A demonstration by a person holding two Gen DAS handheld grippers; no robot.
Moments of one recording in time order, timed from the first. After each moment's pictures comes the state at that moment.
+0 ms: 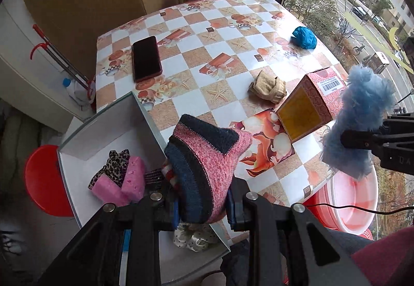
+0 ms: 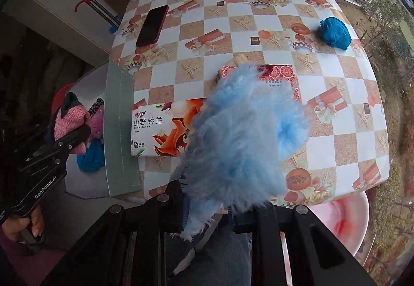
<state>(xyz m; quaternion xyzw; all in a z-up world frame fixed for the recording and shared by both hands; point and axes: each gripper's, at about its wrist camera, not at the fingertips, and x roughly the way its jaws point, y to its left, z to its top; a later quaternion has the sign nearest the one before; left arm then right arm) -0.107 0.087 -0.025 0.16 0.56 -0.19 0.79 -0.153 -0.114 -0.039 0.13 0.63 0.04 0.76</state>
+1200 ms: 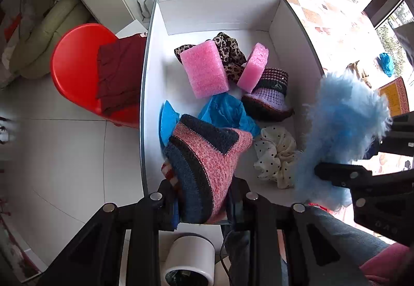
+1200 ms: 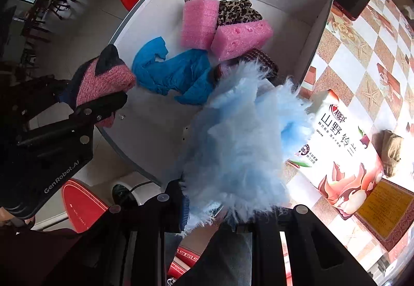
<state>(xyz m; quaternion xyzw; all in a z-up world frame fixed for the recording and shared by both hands) -0.160 0.247 -0.092 0.03 0.65 0.00 0.76 -0.132 0.125 -0.112 -0.12 0.69 0.30 0.64</state>
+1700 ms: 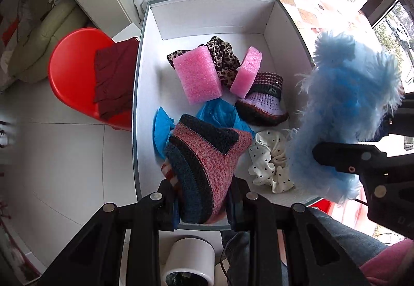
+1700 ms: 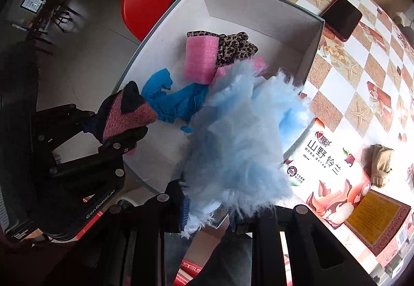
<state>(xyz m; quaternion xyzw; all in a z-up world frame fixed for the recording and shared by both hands) -0.154 0.243 -0.091 0.03 0.65 0.00 0.76 -0.114 0.131 -0.088 -0.11 0.67 0.31 0.67</state>
